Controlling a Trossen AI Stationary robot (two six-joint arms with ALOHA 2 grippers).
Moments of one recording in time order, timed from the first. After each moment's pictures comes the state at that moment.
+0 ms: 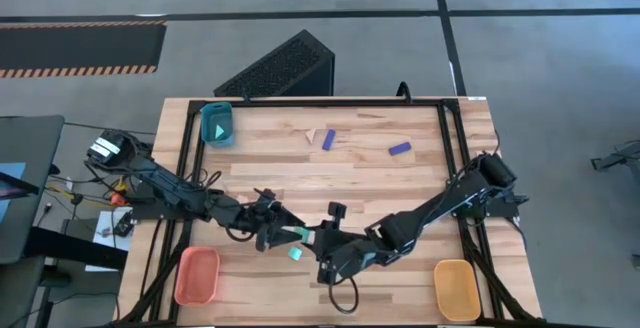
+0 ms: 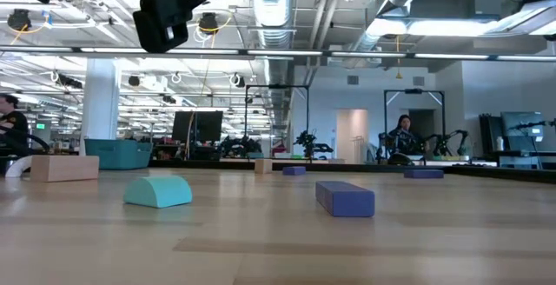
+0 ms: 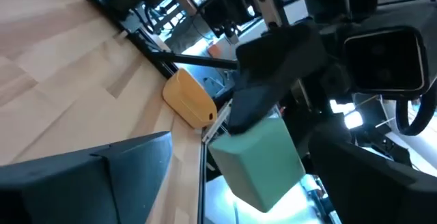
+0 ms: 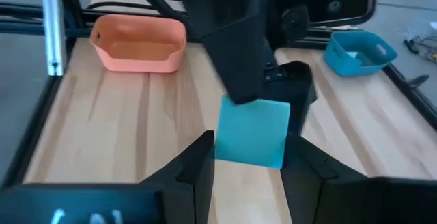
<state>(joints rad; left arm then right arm) -0.43 1.38 0.53 0.83 -0.25 -0.96 0.50 1.88 1.57 -0.29 0.67 0.22</state>
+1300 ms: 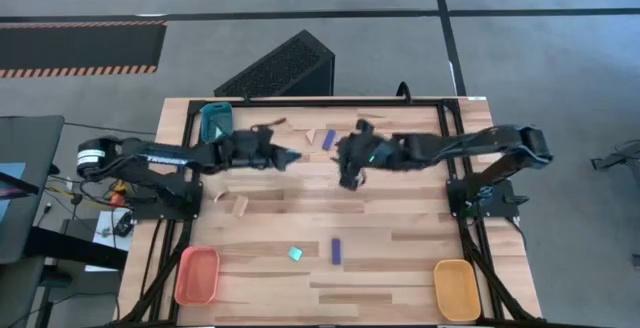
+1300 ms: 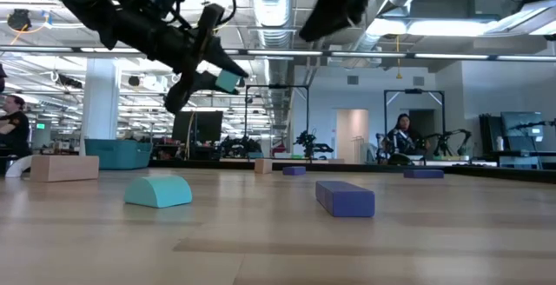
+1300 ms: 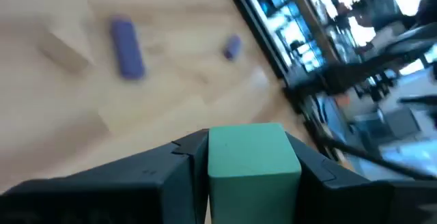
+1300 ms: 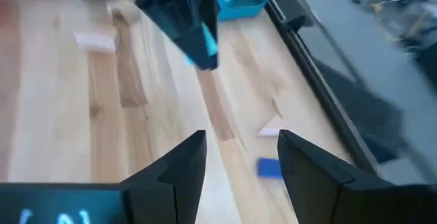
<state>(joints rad) 0.28 1.25 0.53 0.34 -0.01 -0.91 -0.01 1.46 1.18 -0.33 0.37 0.01</state>
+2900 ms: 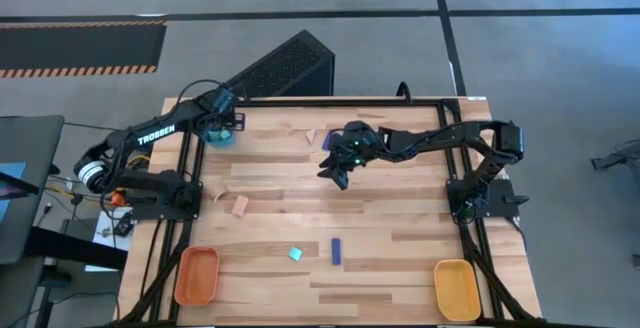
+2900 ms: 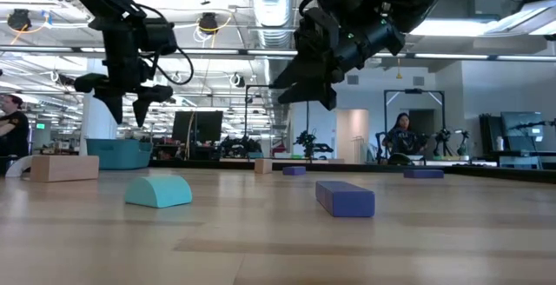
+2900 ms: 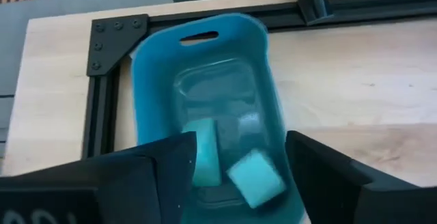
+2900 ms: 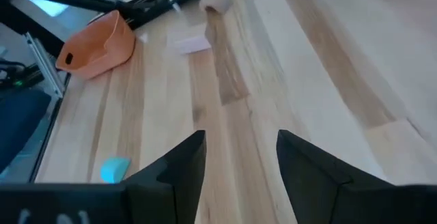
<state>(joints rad) 0.87 1.23 0.77 -0.71 -0.43 -0.56 -0.23 1.68 0.99 0.14 -0.32 0.31</state>
